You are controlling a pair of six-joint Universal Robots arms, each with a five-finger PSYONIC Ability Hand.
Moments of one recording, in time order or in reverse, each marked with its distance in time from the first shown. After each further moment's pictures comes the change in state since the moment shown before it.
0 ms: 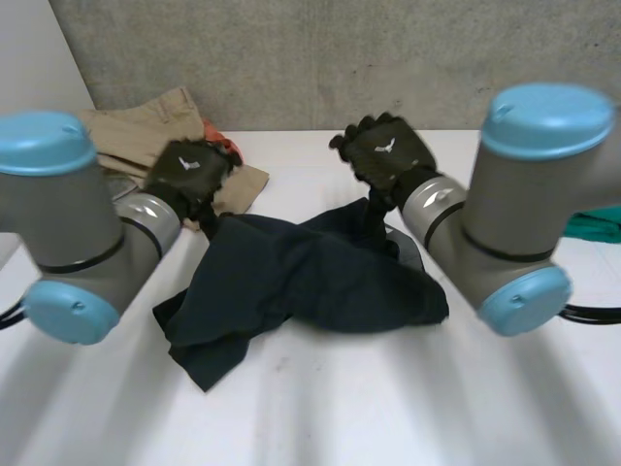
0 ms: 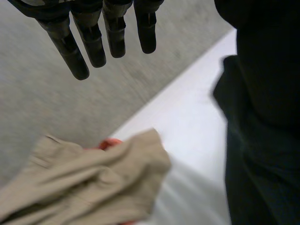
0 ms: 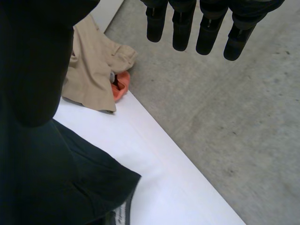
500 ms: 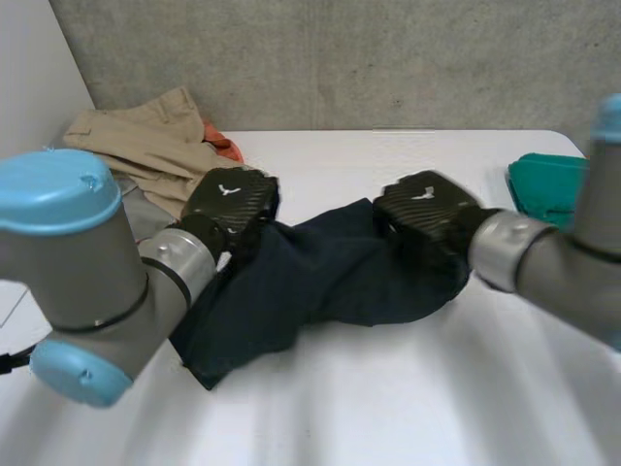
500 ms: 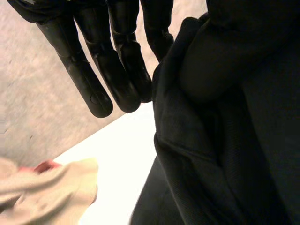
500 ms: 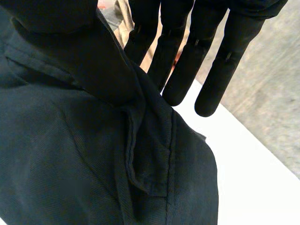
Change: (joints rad) left arm -0.102 0.031 -0.114 0.054 0.036 -0.173; right arm -0.156 -0.117 0.220 0.155 -0.316 -0.056; left_hand 0.855 0.906 0.902 0.919 0.909; right_hand 0.816 0.888 0.920 0.926 0.938
